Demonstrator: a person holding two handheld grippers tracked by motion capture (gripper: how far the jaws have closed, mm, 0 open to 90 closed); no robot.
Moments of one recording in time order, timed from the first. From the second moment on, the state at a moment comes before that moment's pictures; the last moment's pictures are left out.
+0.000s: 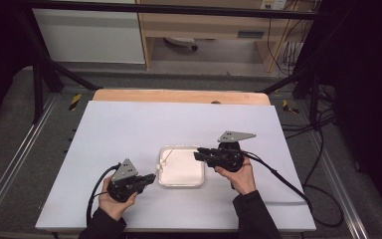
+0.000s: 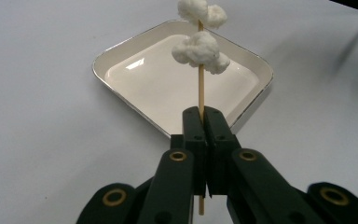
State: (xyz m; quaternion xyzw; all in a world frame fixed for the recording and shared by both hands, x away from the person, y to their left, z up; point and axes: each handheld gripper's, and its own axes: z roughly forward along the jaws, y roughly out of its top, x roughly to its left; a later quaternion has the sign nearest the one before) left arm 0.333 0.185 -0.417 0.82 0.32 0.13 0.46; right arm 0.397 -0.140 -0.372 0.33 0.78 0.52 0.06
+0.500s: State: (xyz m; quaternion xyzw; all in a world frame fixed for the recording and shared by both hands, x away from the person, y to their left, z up) left arm 0.329 0.177 -0.416 0.82 0.31 0.13 0.46; right arm 0.395 -0.146 -0.361 0.33 0.75 0.57 0.03
